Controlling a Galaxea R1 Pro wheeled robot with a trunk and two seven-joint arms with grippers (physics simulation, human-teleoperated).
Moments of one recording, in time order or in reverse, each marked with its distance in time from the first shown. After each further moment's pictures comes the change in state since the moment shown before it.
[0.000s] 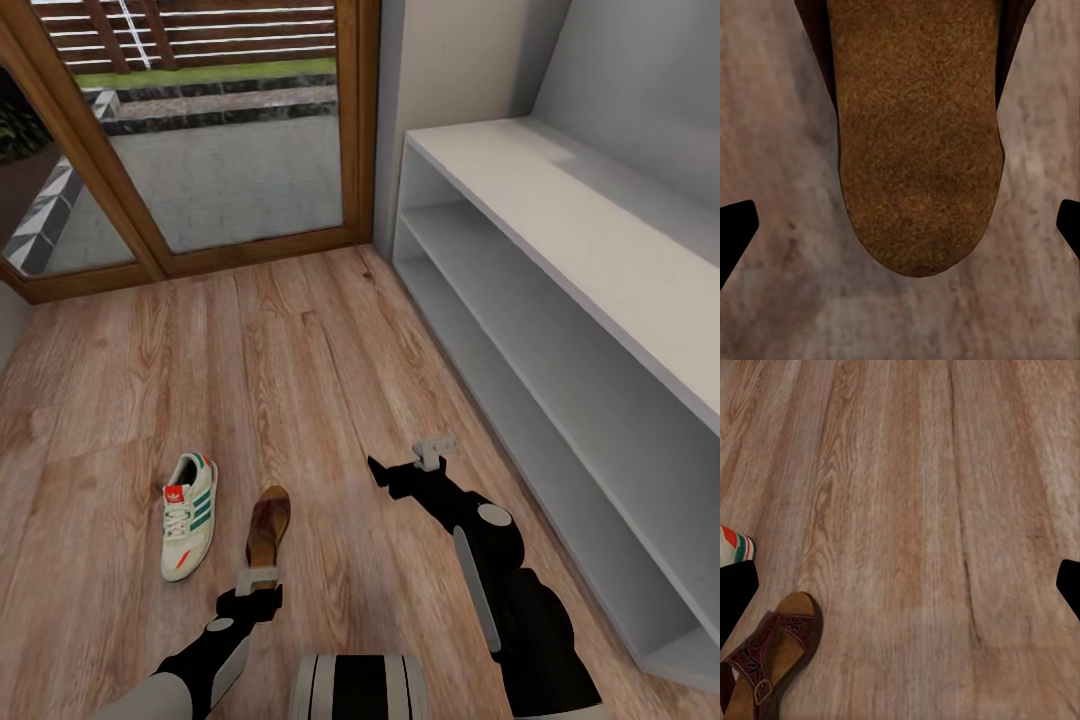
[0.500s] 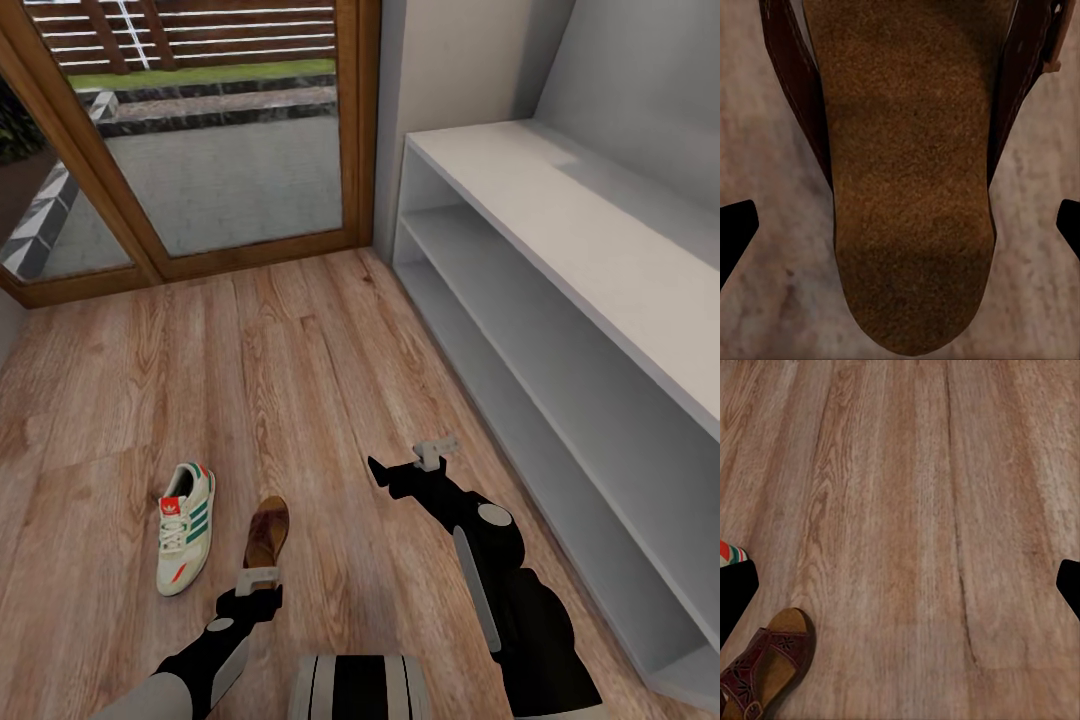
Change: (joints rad) left arm 0.000 0.000 0.000 0.000 0.000 0.000 0.000; right arm 0.000 0.000 0.000 0.000 0.000 0.000 0.000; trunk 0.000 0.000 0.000
